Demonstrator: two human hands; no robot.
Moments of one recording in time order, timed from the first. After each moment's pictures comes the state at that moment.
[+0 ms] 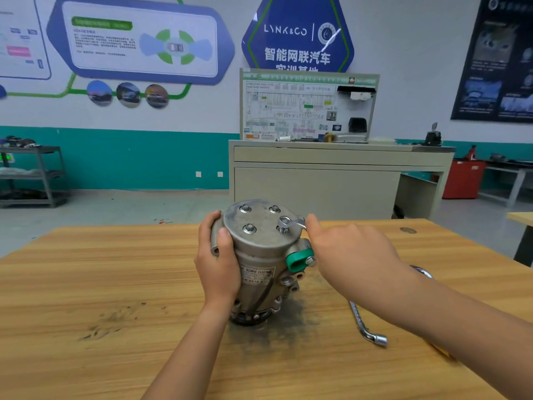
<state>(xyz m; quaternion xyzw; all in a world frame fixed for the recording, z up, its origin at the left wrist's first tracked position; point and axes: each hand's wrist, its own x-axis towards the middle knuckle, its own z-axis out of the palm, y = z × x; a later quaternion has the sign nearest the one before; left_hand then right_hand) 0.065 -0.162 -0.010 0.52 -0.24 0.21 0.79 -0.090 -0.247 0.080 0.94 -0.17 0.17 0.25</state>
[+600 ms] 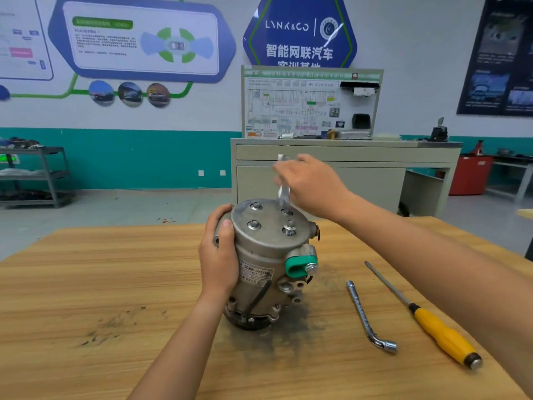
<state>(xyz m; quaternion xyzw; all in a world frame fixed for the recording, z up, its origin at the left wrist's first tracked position) 0.084 -0.163 0.000 0.56 -0.28 0.13 0.77 0.021 -0.313 0.112 0.90 0.06 0.38 0.21</state>
